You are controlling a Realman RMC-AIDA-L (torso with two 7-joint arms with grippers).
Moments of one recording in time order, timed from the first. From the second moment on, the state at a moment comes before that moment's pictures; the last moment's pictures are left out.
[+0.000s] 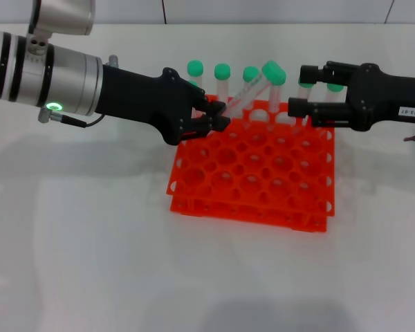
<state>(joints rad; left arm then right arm) -0.75 -2.02 1.05 0.75 1.97 1.49 -1.48 0.59 1.99 -0.95 -0.63 -1.60 -1.56 1.43</state>
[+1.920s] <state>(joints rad) -0.76 -2.05 1.02 0.73 1.95 1.46 -1.44 0.65 2.03 -1.00 -0.28 -1.28 -1.56 1.09</state>
